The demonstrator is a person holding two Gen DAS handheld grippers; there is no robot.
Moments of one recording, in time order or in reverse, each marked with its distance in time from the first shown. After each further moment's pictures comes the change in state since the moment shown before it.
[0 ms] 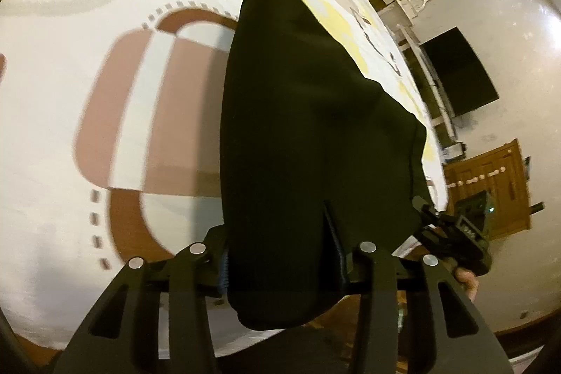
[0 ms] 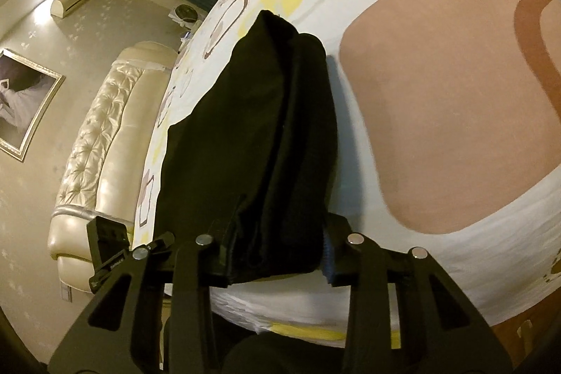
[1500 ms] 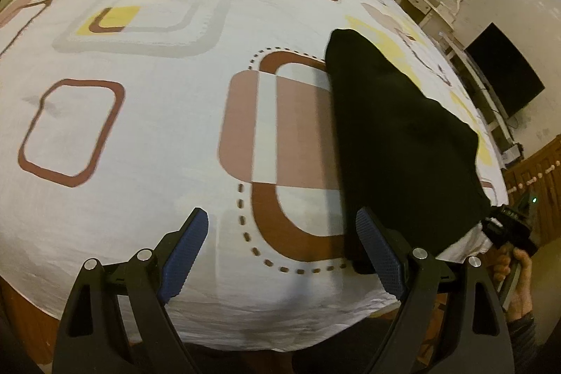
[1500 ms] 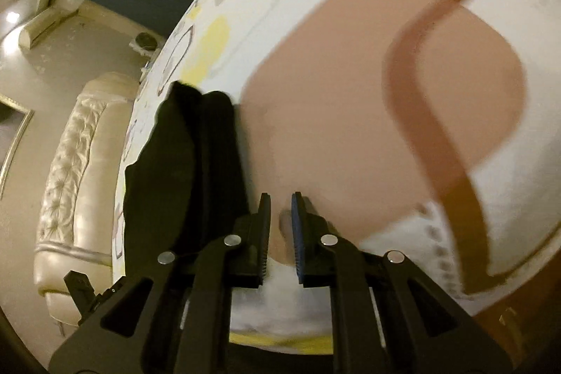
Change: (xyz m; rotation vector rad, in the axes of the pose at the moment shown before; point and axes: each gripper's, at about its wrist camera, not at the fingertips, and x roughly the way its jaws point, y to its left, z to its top) left arm -0.050 0.027 -0.013 0.058 -0.118 0.266; right arm -0.063 -0.080 0.016 0.165 -0.119 -0.092
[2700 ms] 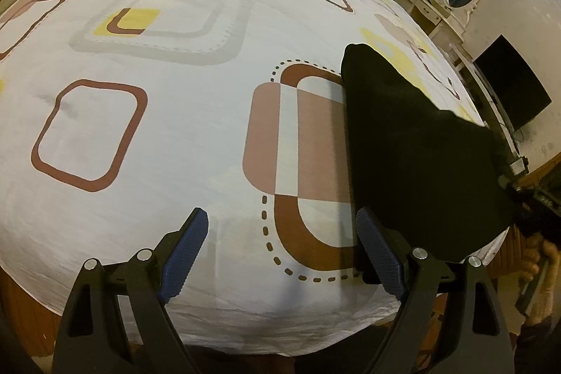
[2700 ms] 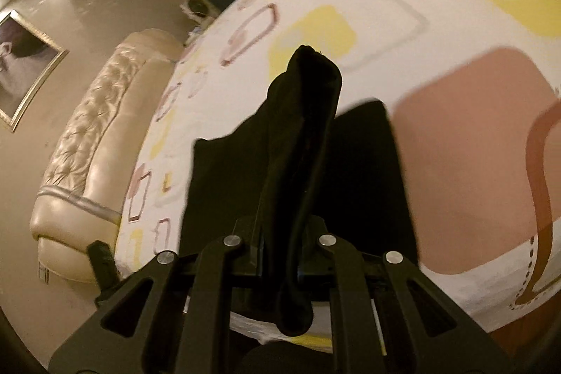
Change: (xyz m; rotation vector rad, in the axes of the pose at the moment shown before) left arm -0.007 0.011 0.006 -0.036 -0.028 0.044; right arm 0.027 0.128 -0.005 -0.271 0.080 0.019
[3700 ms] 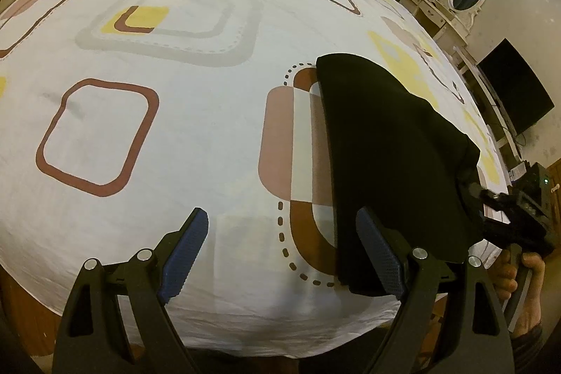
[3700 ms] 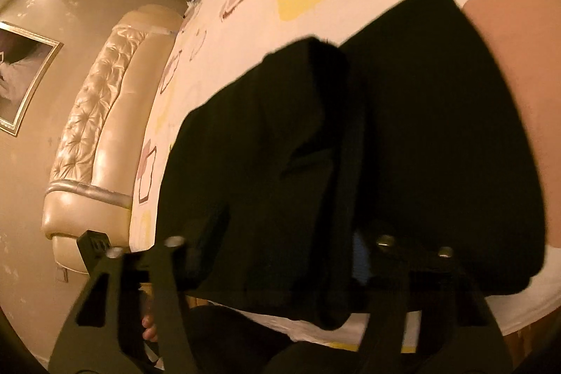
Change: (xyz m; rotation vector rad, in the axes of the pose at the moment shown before) left arm 0.002 0.011 0.005 -0.016 -0.003 0.008; right arm 0.082 0.024 -0.029 0.056 0.173 0.073
